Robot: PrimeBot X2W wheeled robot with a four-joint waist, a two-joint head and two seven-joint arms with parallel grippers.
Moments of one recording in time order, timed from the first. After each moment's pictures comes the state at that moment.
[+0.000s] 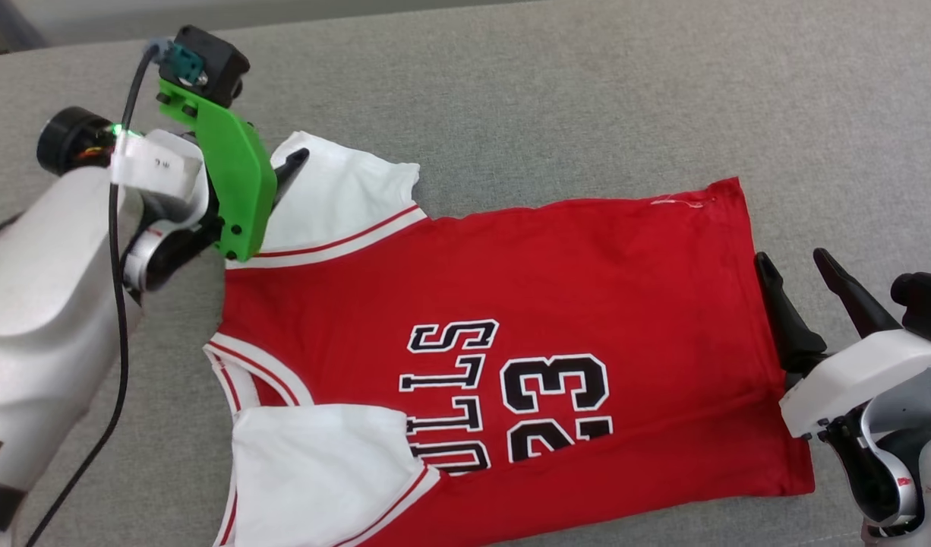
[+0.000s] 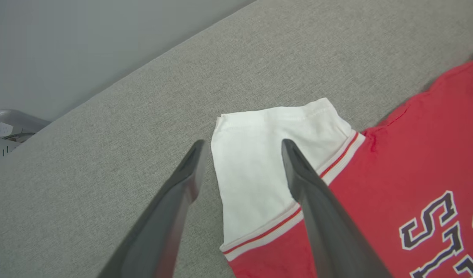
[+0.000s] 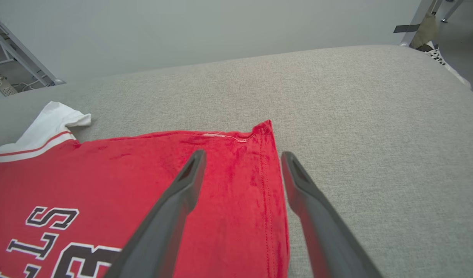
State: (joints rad) left arm -0.95 0.62 -0.76 0.35 -0.80 -0.08 0.52; right arm -0.12 -0.14 -0.03 -0.19 0.34 0.13 0.28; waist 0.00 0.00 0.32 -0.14
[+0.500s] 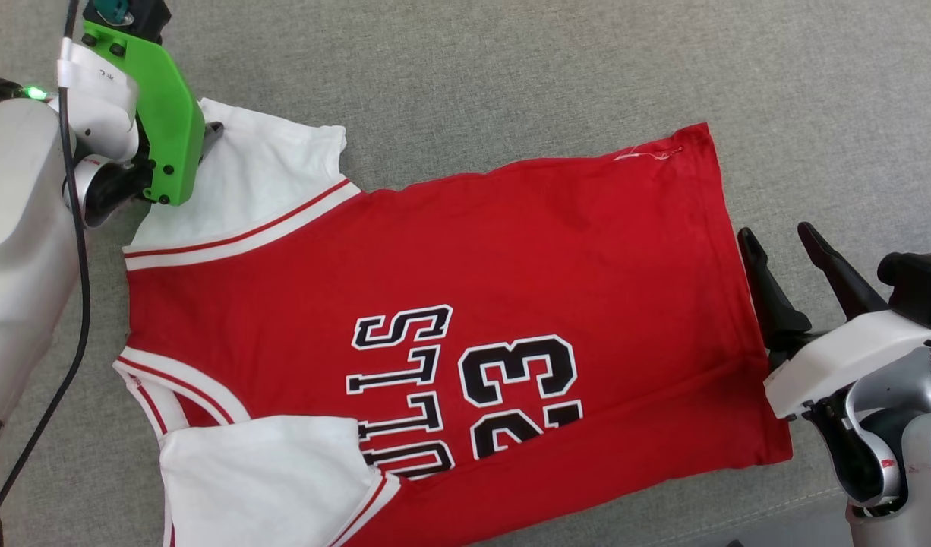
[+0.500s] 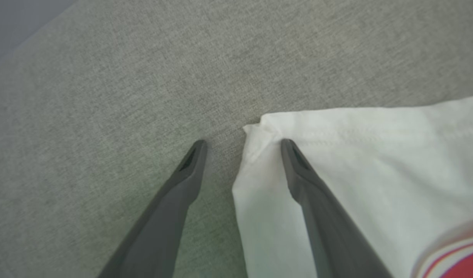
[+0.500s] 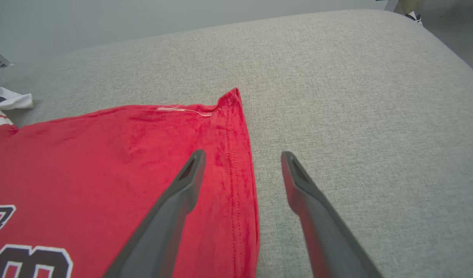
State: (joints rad) left arm -1.14 0.59 -0.81 0.70 -0.80 -0.12 0.62; right arm -0.17 -0.13 0.01 -0.16 0.34 0.13 0.23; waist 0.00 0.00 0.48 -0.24
